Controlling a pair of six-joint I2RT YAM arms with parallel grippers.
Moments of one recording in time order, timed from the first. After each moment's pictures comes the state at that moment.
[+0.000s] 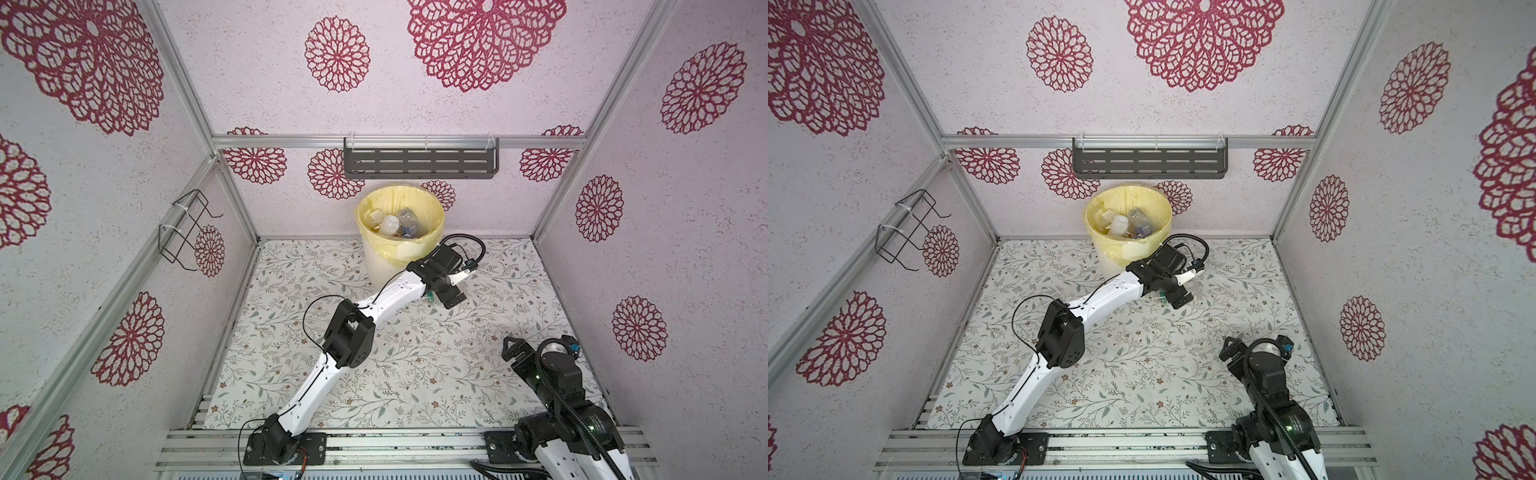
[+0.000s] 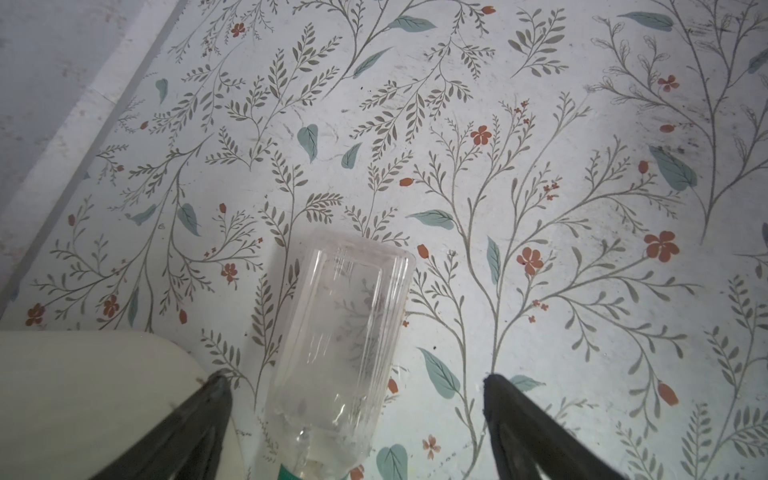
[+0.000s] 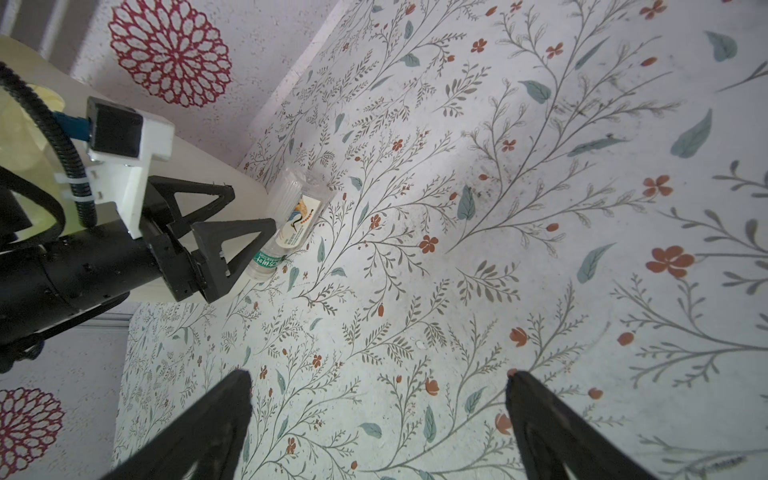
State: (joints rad) left arm -0.80 2.53 2.36 -0.69 0.09 0.36; right arm 0.26 0.25 0.46 -0.82 0.19 0.94
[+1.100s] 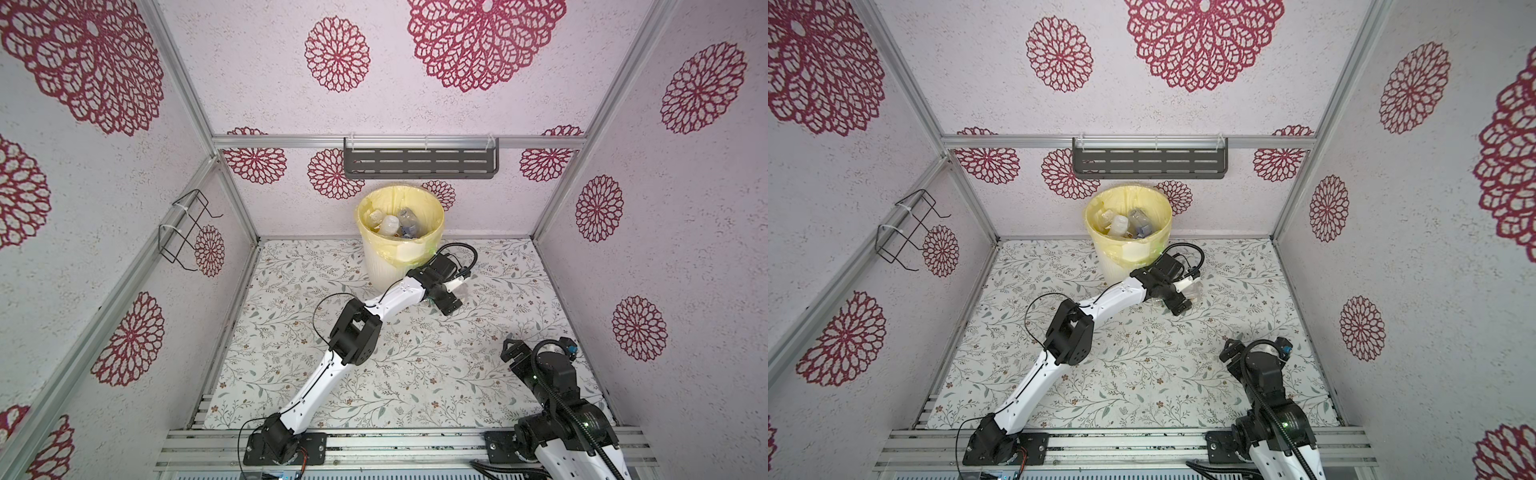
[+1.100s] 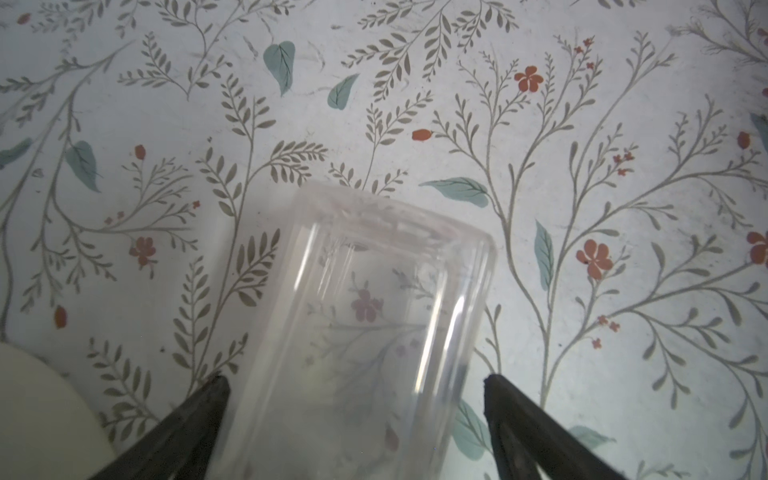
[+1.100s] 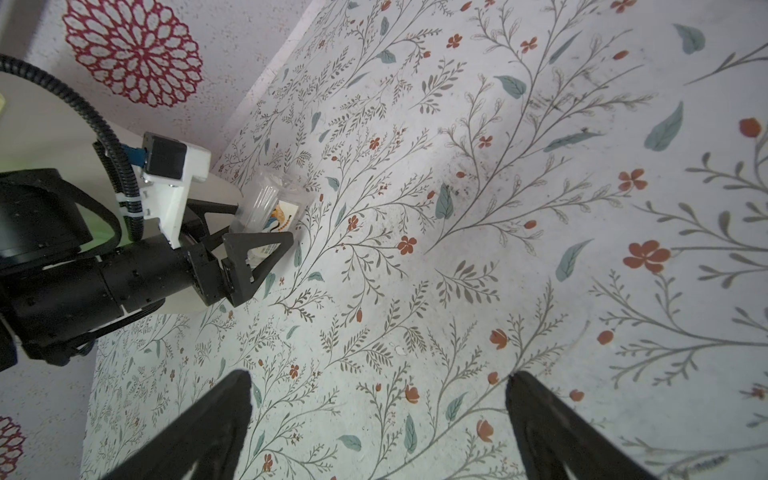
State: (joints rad) left arm -0.78 2.64 2.35 -0.63 0.14 0.28; right arm 0.26 0.26 0.42 -0.80 0.23 0.94
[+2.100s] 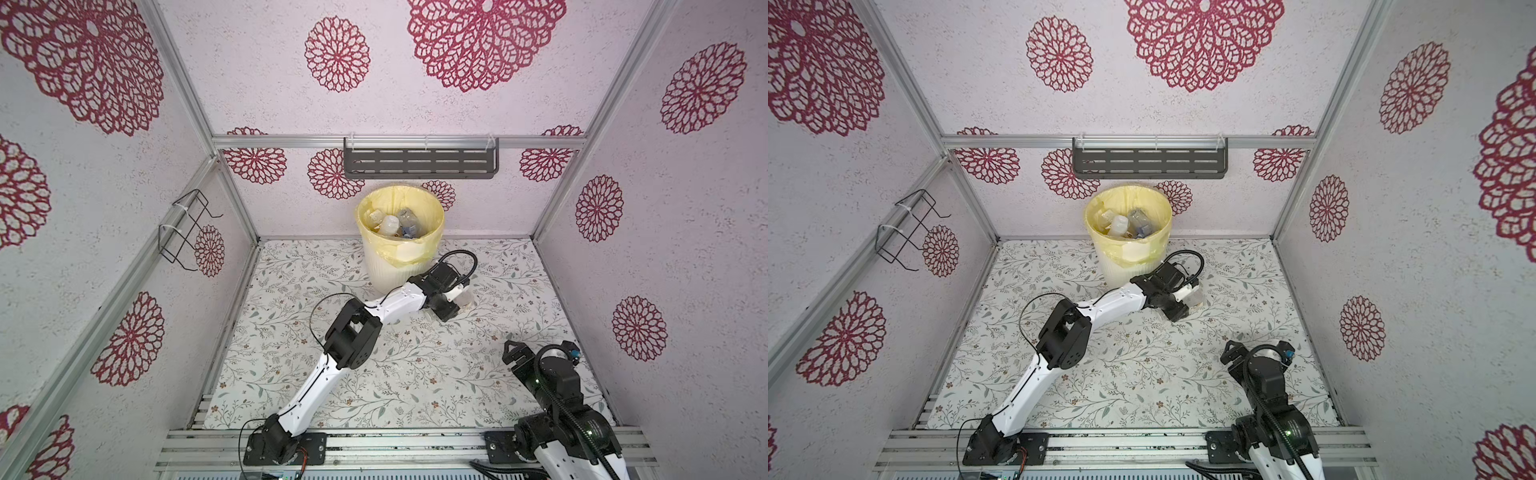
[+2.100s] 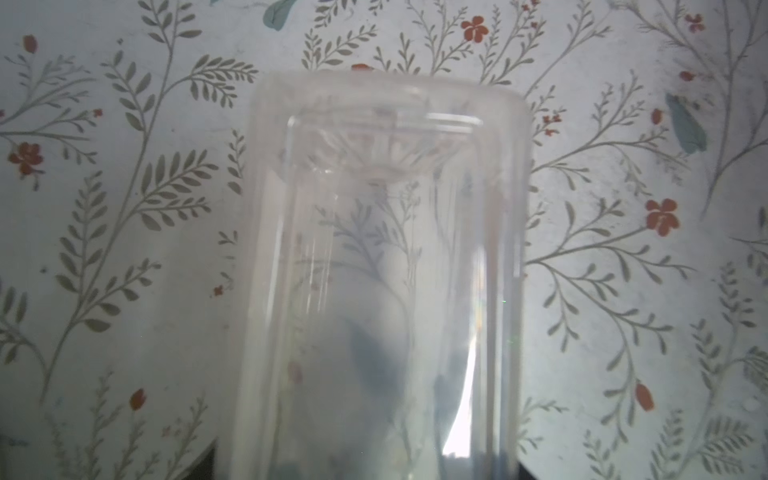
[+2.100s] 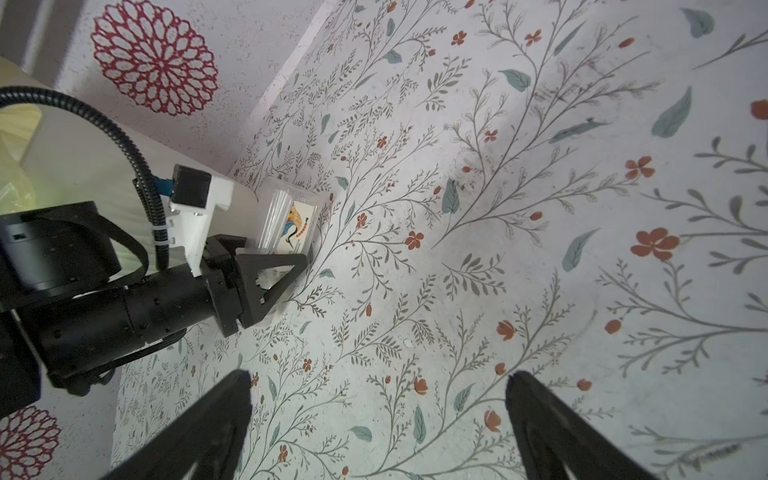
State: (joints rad) left arm -0.83 2.50 2.12 -0.58 0.17 0.14; right arm 0.26 0.19 0.41 -0.84 0.21 0.97
